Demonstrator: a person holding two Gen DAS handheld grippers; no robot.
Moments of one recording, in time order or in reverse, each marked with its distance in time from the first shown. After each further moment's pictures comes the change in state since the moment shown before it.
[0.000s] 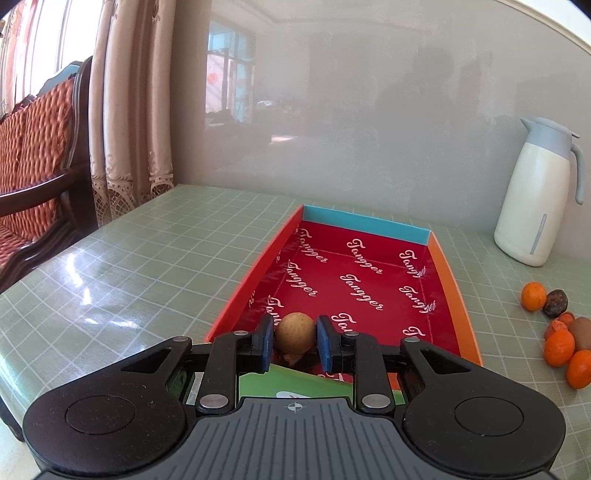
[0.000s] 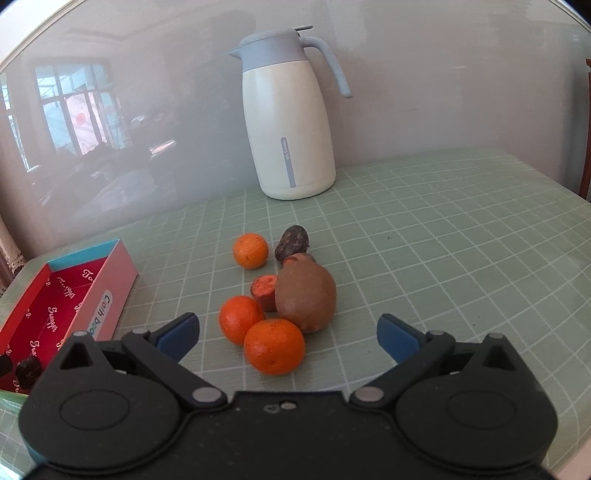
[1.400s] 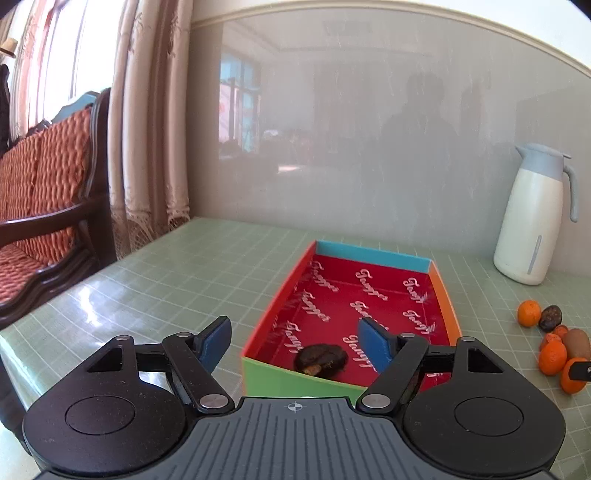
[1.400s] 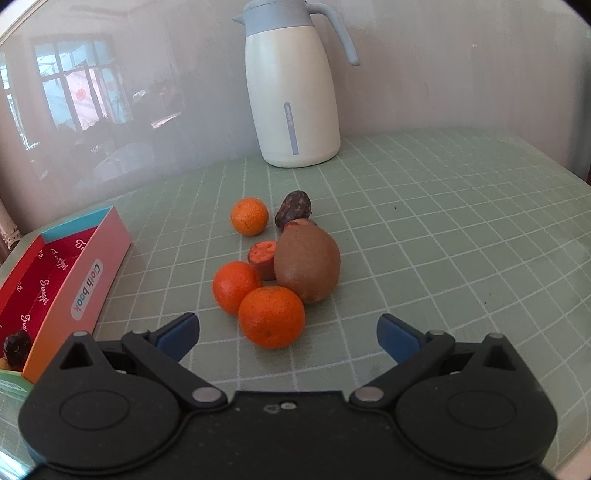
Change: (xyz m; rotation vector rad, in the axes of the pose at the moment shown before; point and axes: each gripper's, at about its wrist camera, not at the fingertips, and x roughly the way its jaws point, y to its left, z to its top) left arm -0.038 0.010 0.002 0.009 -0.115 0.037; right arm 0.017 -0.002 -0.010 -0.025 0.087 -0.002
